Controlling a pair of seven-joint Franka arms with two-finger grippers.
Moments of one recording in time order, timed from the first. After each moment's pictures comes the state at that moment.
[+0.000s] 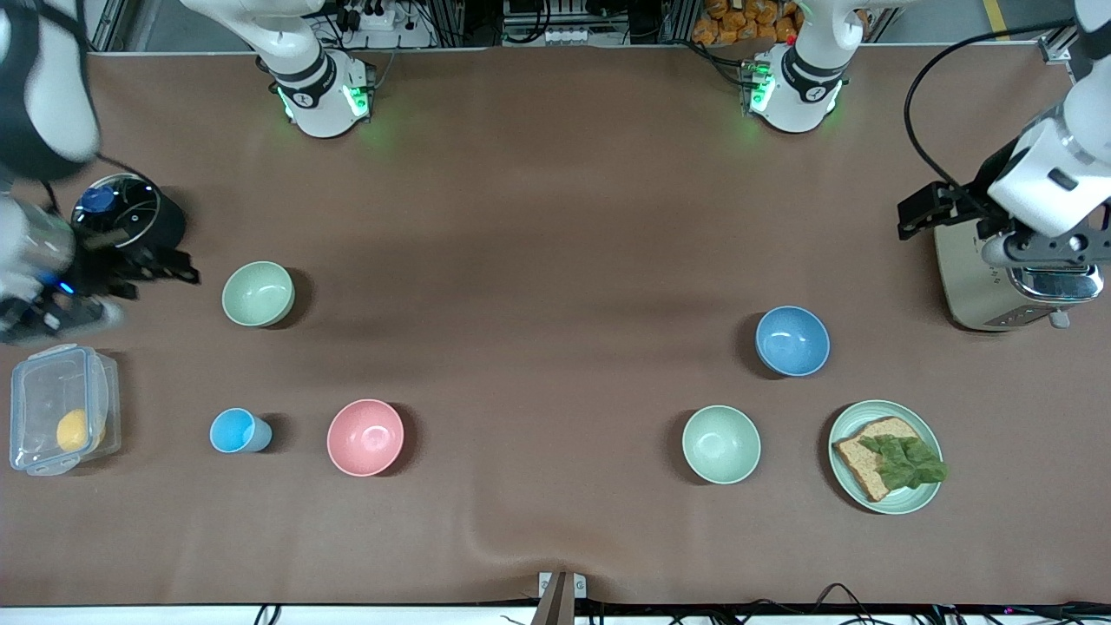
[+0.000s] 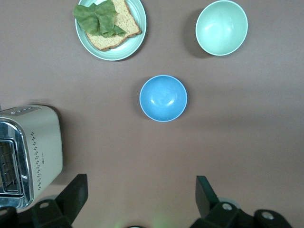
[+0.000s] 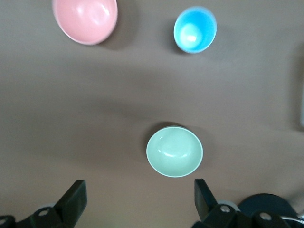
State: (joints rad) left arm 0.00 0.10 -0.15 -1.48 0.01 1.49 -0.15; right arm -0.03 0.23 -0.03 -1.63 0.08 1.64 -0.27
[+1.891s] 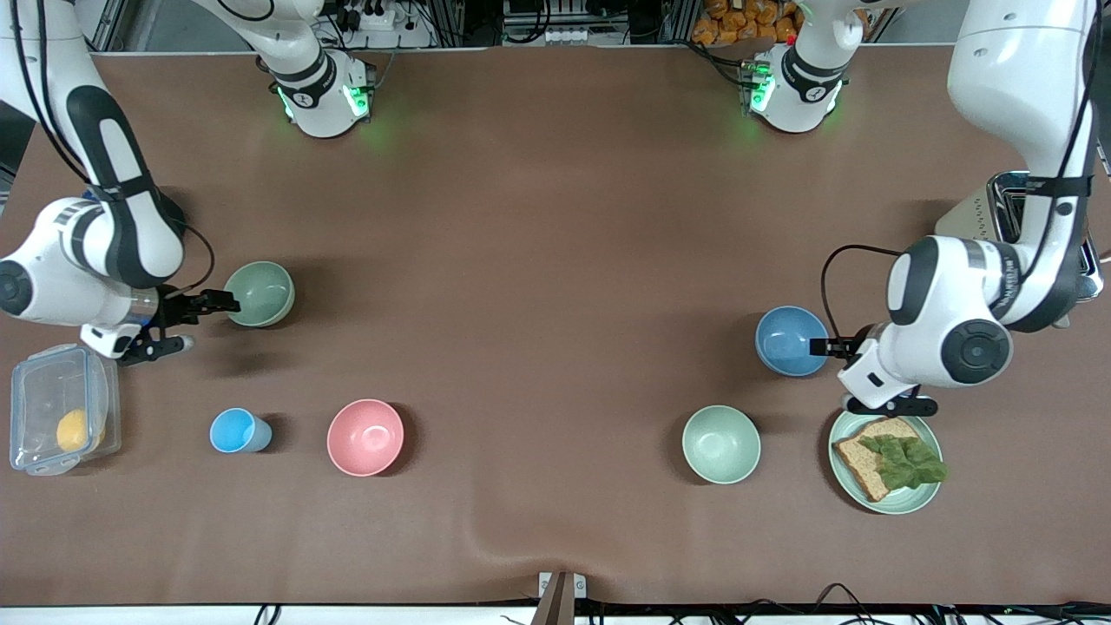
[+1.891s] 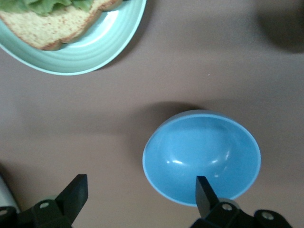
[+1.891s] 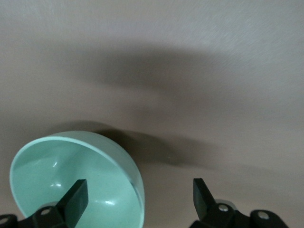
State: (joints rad) left arm 0.01 0.54 -0.14 -1.67 0.14 1.93 -0.14; right arm -0.23 0.40 -0.03 -2.08 0.10 2.22 -0.55
